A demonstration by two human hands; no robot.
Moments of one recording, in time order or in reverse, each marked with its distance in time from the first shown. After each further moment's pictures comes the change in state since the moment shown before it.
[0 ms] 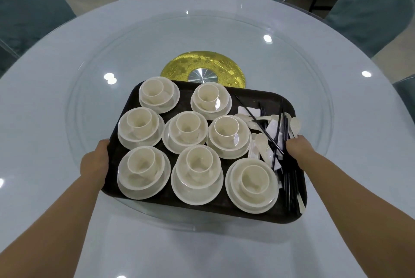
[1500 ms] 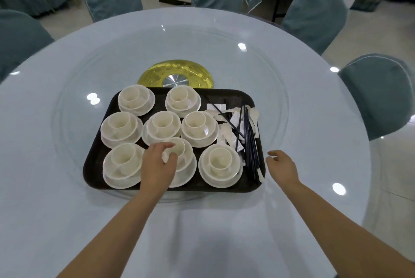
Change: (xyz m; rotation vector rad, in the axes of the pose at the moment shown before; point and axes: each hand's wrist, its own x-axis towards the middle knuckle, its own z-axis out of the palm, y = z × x) left_hand -0.193 -0.034 0.075 0.255 -0.250 0.949; right_hand -0.108 0.115 -0.034 0.102 0.055 -0.231
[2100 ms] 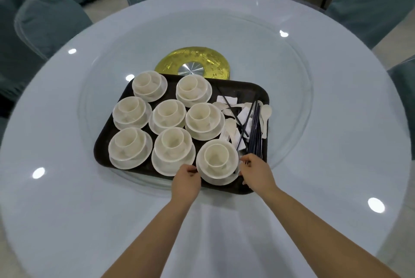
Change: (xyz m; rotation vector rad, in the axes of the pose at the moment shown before) left_hand -0.051 0.022 0.103 -0.151 -0.070 -0.709; right_hand 0.003 -0.012 0.030 -0.016 -0.413 -0.163
